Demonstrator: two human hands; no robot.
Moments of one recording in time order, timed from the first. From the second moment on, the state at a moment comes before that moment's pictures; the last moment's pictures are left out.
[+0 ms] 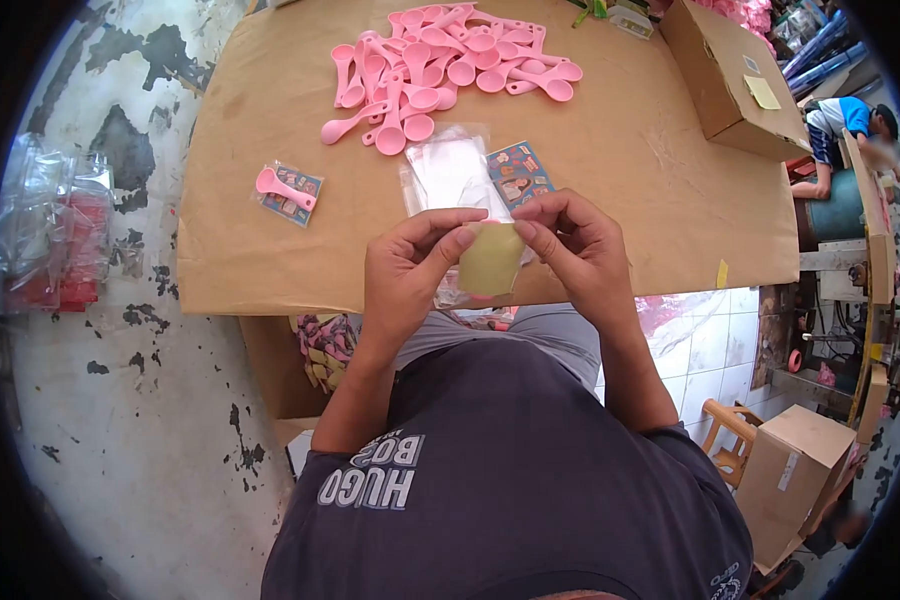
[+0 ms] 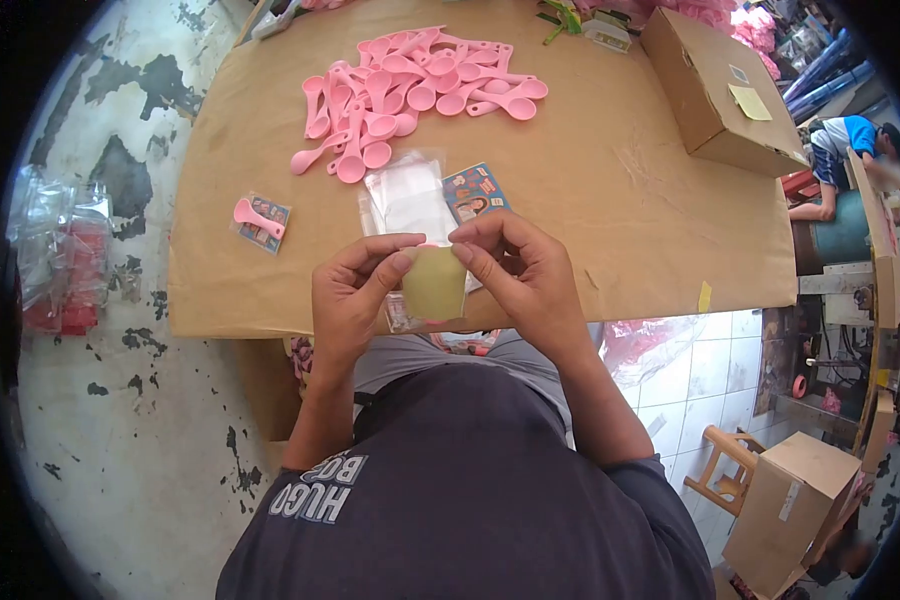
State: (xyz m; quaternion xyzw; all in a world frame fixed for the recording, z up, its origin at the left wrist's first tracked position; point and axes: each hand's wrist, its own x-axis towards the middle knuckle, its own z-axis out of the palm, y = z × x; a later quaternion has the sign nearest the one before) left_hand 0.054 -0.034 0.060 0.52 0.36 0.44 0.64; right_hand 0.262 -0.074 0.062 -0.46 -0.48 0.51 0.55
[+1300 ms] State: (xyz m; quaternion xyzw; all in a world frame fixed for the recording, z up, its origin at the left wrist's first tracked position) left_hand -0.041 0.005 0.064 0.69 0.35 0.56 0.29; right_hand 0.253 -0.063 0.054 -0.55 -0.71 0.13 0.41
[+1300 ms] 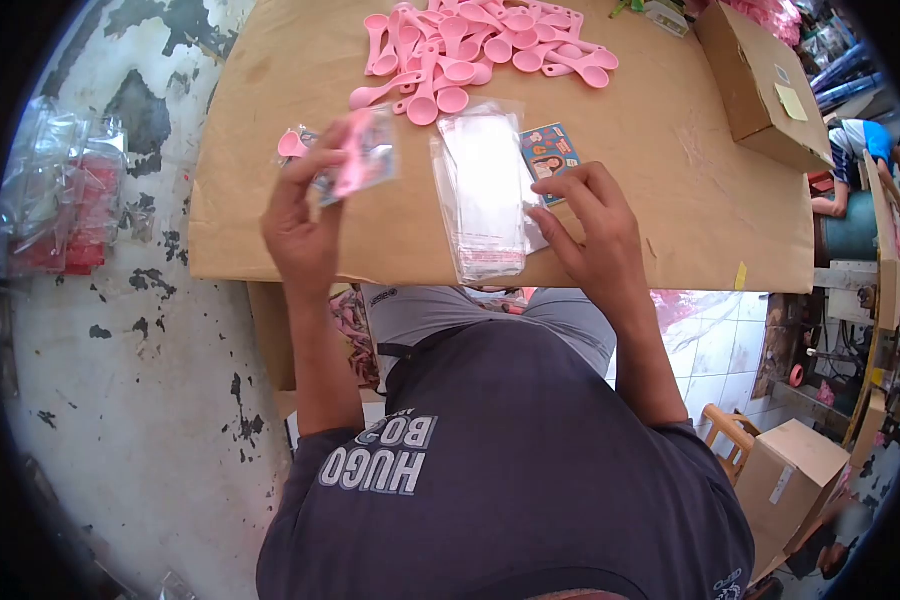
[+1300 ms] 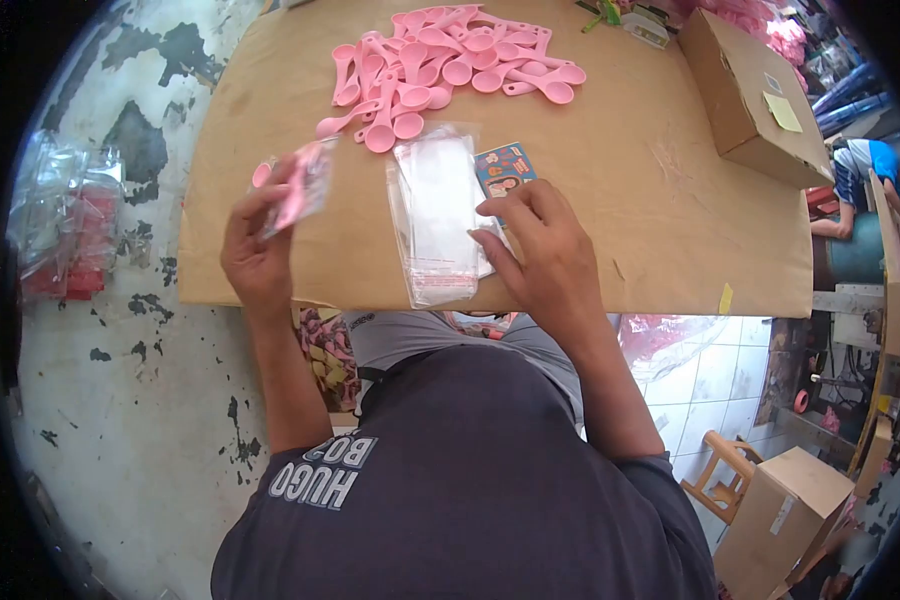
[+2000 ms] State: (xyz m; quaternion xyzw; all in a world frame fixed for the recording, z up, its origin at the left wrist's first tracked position) left_hand 0.011 -0.047 0.053 0.48 0.35 0.38 0.71; right_hand 0.229 -0.075 0.082 -0.46 -0.80 0.08 0.38
